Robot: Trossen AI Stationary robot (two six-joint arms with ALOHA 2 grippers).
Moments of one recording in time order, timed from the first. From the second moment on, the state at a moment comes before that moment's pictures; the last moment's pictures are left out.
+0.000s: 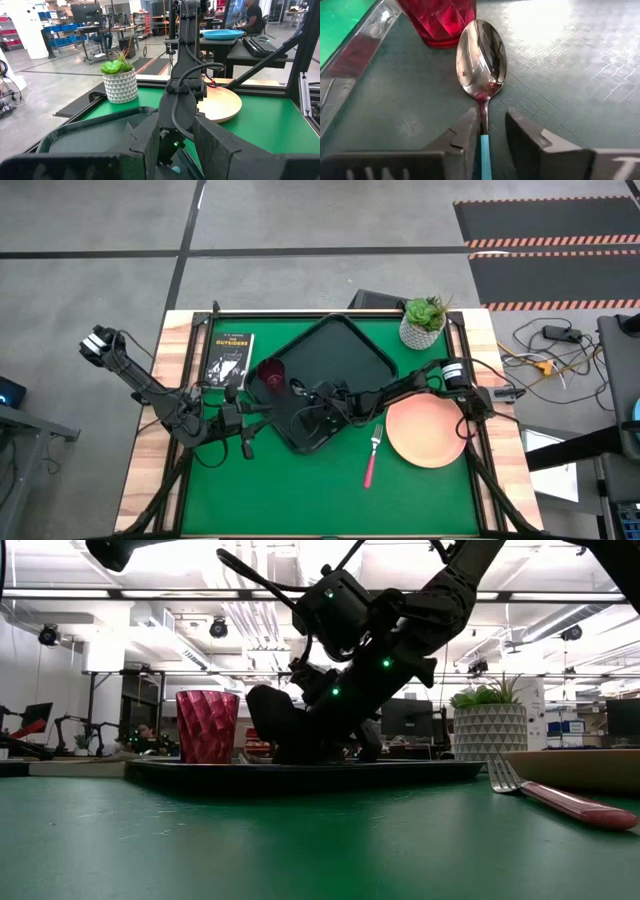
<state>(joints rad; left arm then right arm) -0.69 1.01 0.56 0.33 -1.01 -0.10 0.08 2.16 1.22 0.21 0.55 0.63</state>
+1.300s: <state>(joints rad) -0.69 1.01 0.57 0.34 -1.01 -0.02 0.45 1.60 1.00 -0.88 0.00 1.14</state>
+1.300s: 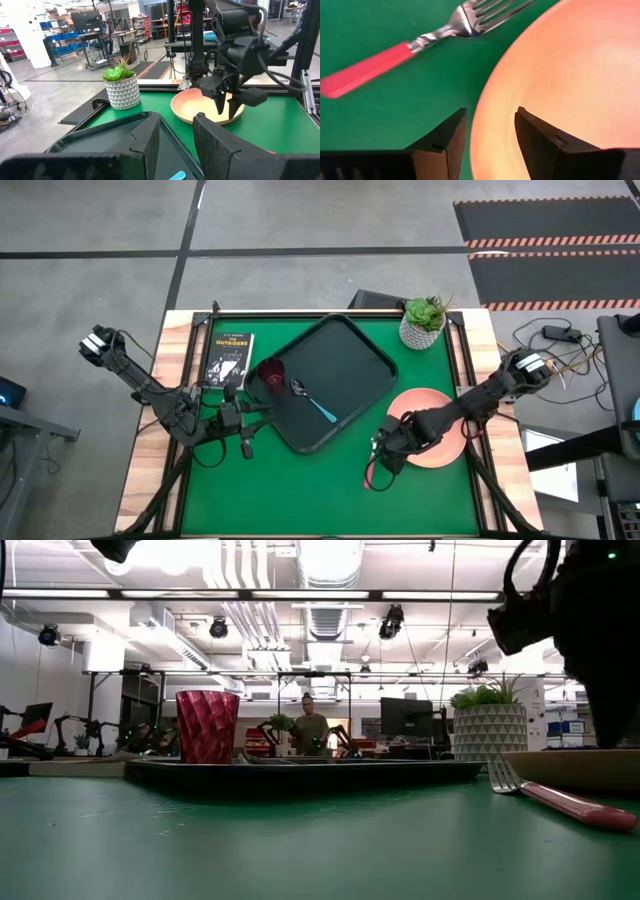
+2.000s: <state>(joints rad) -0.69 1.01 0.57 0.36 -1.01 -0.02 0.48 1.68 0.99 -0.86 0.04 1.17</state>
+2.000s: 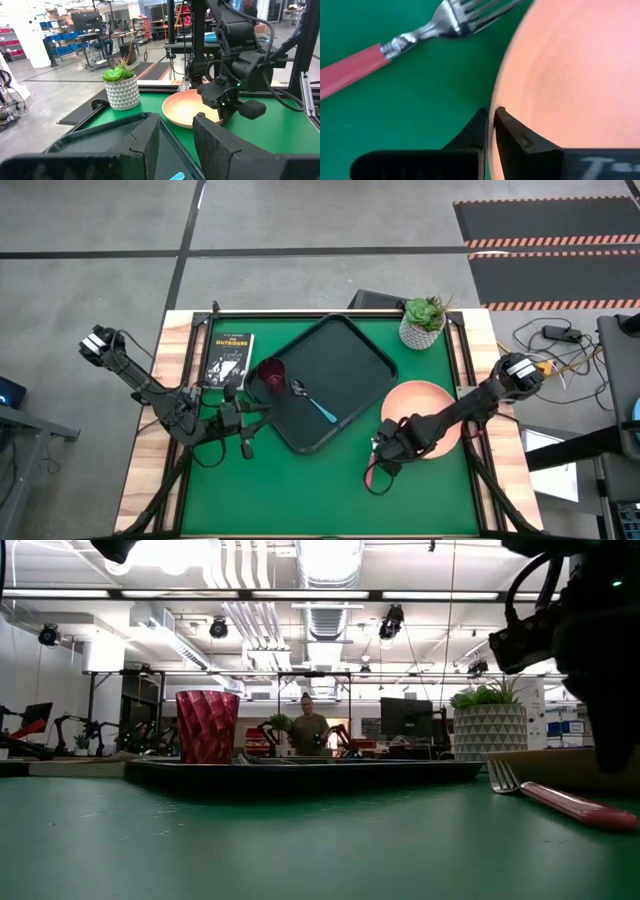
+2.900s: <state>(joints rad) -0.69 1.01 0.57 0.39 -1.01 -0.04 0.64 1.56 1.31 -1.24 0.08 1.00</state>
